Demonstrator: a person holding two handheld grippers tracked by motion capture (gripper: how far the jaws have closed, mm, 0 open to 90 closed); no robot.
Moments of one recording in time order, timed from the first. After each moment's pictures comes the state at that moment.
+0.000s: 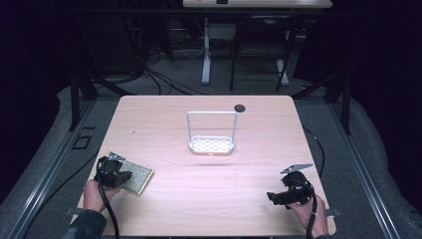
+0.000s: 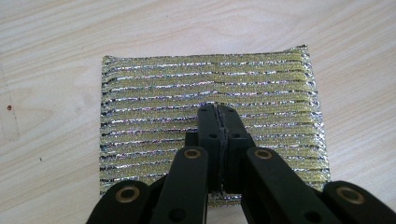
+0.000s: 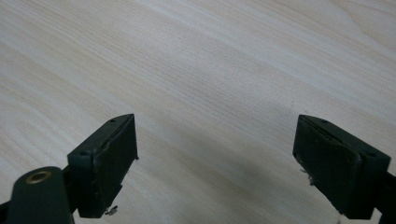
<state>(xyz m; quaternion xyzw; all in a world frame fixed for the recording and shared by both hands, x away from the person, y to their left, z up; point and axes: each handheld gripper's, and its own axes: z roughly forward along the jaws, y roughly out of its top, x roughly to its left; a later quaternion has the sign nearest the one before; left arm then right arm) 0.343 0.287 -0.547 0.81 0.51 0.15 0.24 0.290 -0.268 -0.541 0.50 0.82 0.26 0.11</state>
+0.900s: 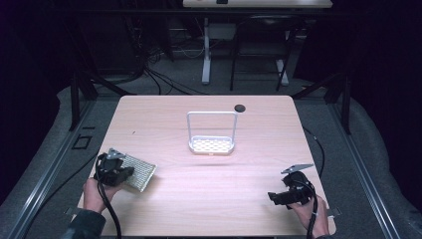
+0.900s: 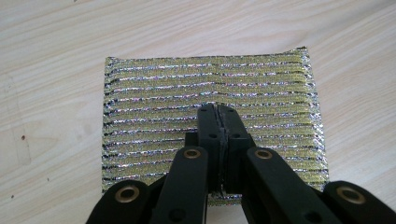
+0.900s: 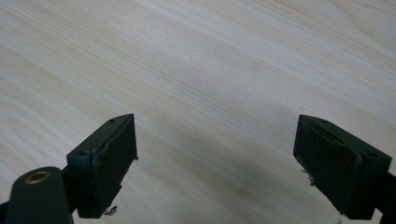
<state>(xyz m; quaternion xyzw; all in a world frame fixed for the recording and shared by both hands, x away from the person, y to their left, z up) 0.334 0.274 -0.521 0.81 0.49 0.17 0.27 0.290 -0.271 -0.541 0.51 0.82 0.25 0.11</state>
